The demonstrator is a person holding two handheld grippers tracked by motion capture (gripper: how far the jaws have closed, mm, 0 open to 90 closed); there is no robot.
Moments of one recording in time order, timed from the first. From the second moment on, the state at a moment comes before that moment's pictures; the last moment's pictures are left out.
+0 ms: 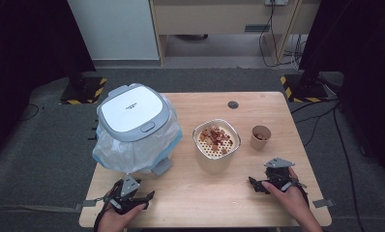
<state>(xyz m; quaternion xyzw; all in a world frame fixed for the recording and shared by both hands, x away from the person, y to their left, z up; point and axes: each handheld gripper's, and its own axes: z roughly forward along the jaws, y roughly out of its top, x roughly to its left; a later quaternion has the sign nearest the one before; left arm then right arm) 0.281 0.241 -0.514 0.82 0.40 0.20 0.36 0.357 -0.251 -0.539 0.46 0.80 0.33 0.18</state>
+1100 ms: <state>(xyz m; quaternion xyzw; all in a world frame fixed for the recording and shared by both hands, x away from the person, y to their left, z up) 0.329 0.185 -0.501 0.82 0.35 0.28 0.36 0.357 -0.251 -0.539 0.46 0.80 0.33 0.19</state>
